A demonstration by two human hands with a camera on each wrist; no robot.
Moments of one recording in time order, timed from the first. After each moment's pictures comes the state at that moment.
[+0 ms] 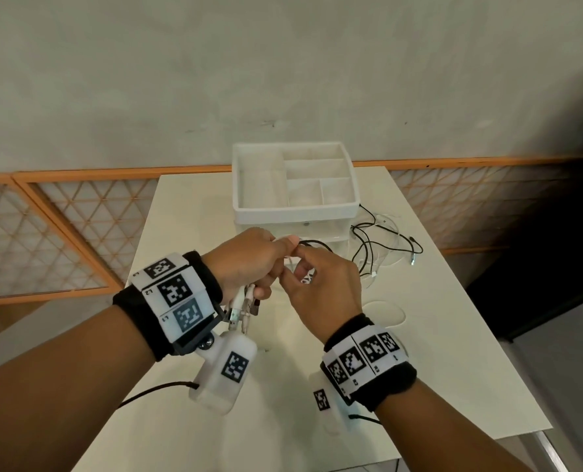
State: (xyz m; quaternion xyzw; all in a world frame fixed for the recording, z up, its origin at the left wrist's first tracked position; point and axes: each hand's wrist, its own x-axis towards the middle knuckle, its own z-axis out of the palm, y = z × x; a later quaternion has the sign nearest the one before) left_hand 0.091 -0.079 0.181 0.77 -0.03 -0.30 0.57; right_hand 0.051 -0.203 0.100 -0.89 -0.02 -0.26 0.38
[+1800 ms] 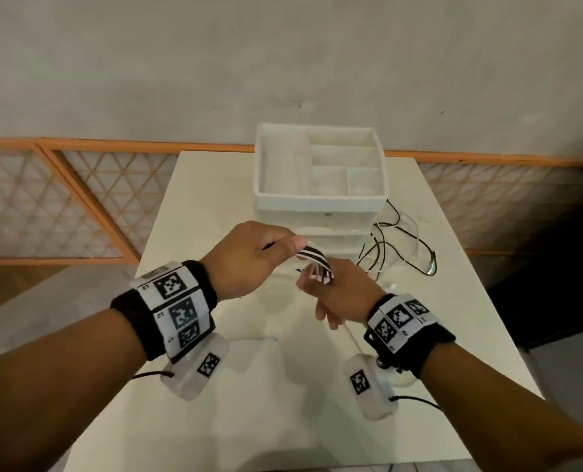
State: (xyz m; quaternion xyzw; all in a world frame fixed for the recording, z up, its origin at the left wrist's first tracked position) left_hand 0.094 -0.045 0.153 0.86 -0.23 -0.11 0.45; right_hand 0.074 -0.237 0.099 -0.86 0.02 0.25 0.45
